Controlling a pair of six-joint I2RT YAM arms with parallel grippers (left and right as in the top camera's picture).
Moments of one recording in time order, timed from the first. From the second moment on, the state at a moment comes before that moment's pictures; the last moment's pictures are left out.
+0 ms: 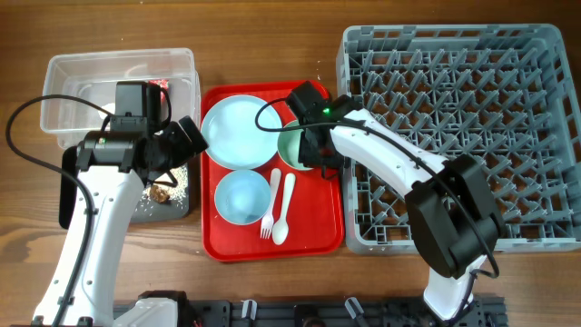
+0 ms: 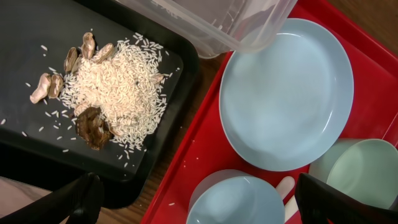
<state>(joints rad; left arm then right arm) -0.04 1.34 1.13 -0.99 -0.01 -0.61 0.61 1.97 1.40 -0.92 0.05 0.72</state>
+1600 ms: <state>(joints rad) -0.04 1.34 1.13 -0.98 -0.01 -0.61 0.17 1.85 1.48 -0.45 0.99 -0.30</state>
